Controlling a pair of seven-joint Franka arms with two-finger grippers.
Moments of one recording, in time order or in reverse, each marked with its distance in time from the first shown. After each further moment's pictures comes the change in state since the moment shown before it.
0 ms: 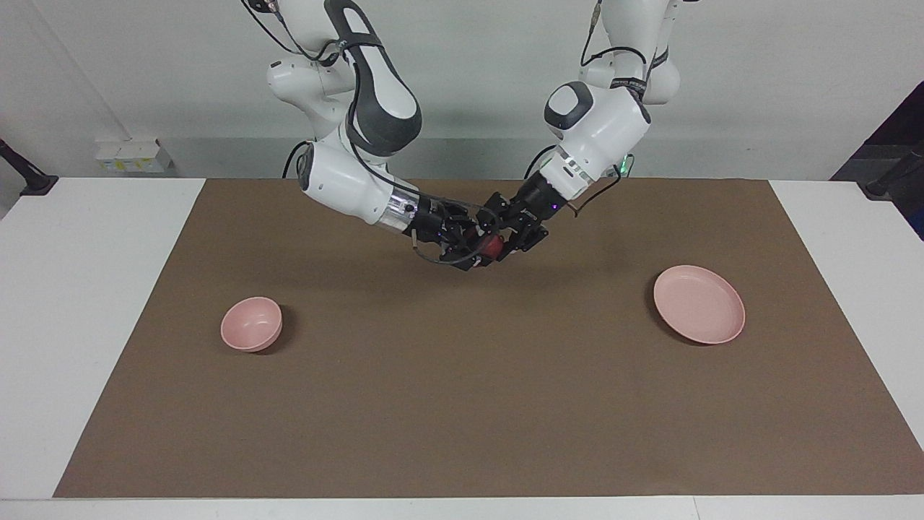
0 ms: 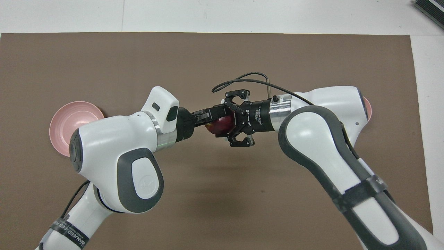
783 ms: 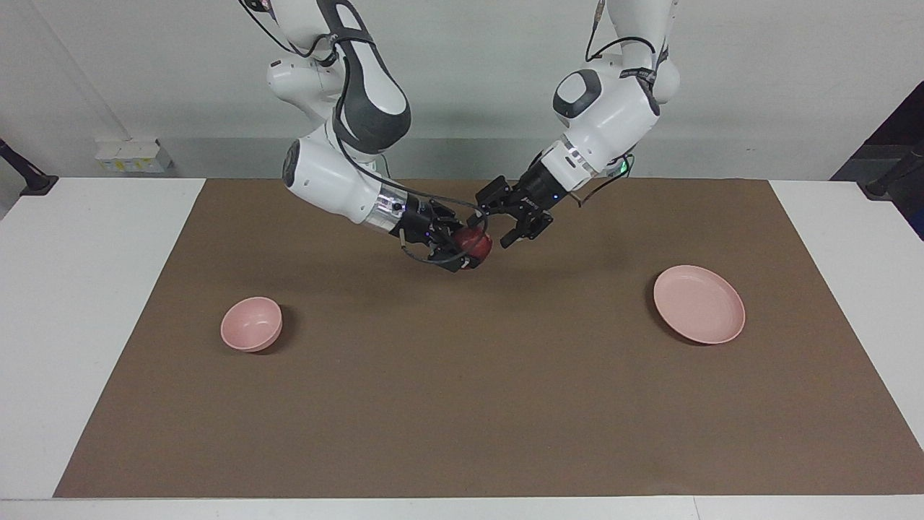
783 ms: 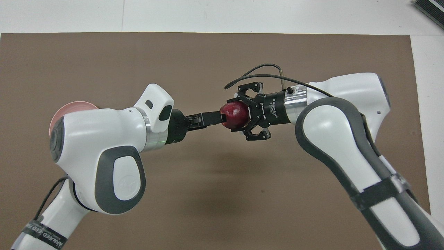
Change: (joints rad) left arm 0.063 -0.056 0.017 0.016 0.157 -0.245 -0.042; right arm -0.071 -0.012 -0.010 0.054 -0.149 -0.086 -0.008
